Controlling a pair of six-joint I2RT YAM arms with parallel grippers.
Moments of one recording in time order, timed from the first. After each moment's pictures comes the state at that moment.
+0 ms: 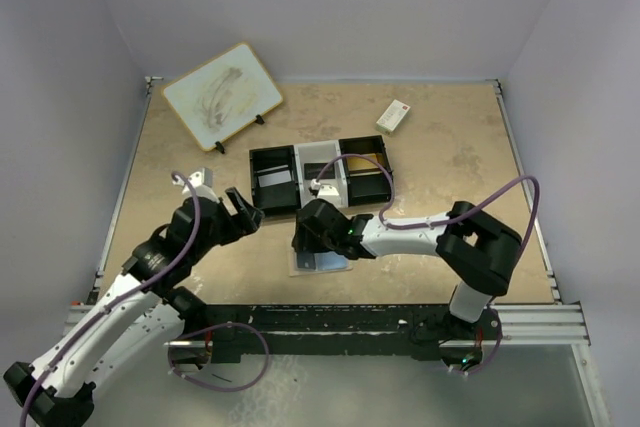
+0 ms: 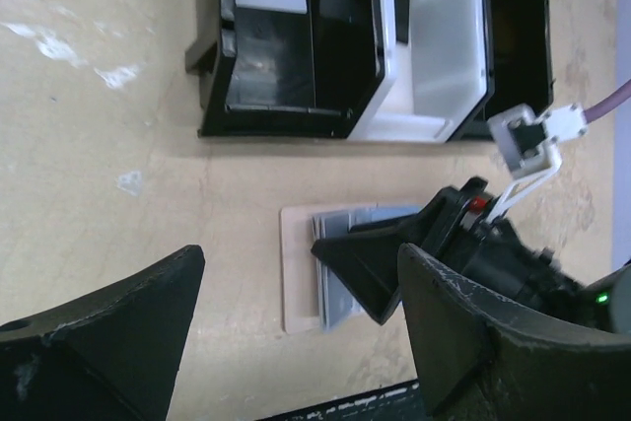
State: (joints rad) left arm -0.60 0.58 0.64 -0.62 -0.27 -0.85; right arm 1.09 1.72 0.92 -0.09 0.27 0.91
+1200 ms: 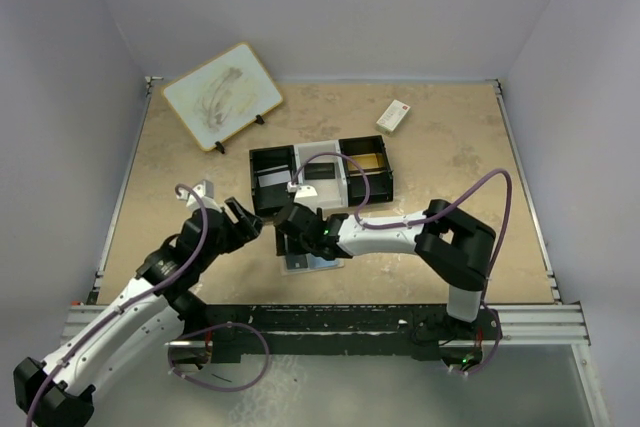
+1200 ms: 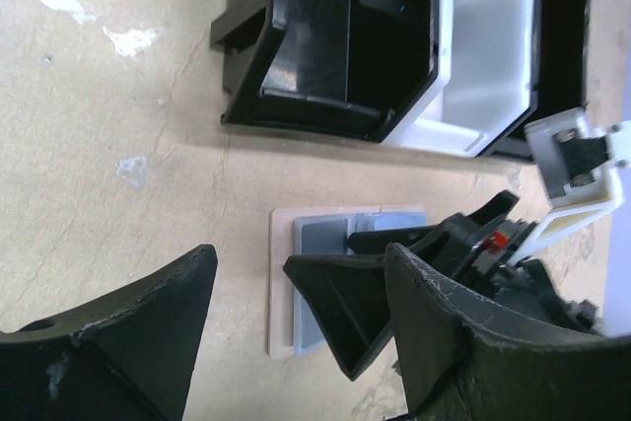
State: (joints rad) left arm -0.60 0.57 0.41 -0.43 -0.23 -0.96; right arm 1.14 1.84 1.08 -0.17 0.33 0.86
